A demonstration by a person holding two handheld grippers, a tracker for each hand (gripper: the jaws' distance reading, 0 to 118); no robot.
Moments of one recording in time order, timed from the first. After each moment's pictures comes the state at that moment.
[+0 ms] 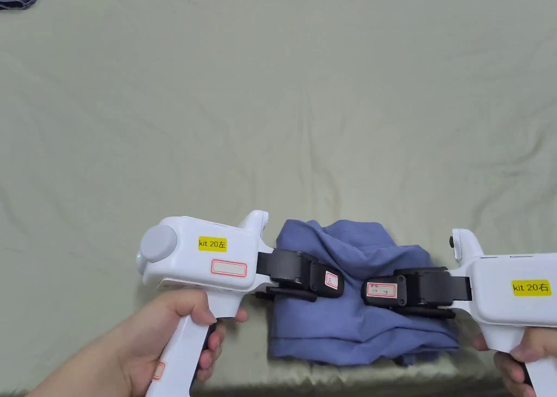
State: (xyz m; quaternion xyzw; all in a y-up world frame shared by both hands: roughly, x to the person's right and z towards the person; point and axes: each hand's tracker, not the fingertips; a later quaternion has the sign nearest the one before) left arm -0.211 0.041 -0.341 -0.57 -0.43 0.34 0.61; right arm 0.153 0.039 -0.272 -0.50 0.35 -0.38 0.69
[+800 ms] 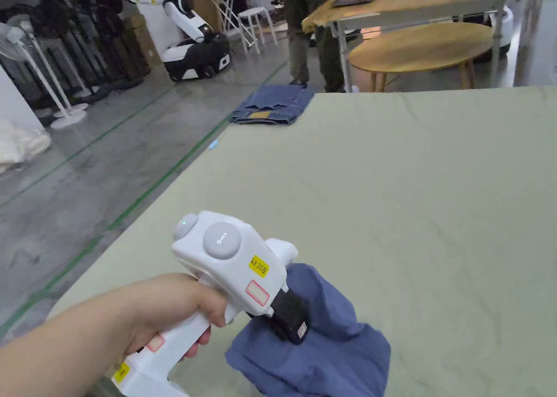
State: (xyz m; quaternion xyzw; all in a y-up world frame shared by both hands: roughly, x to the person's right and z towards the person) left arm -0.465 0.217 -0.346 -0.63 -0.14 -0.02 0.76; right arm 0.180 0.122 -0.215 -0.40 0.36 -0.39 0.75
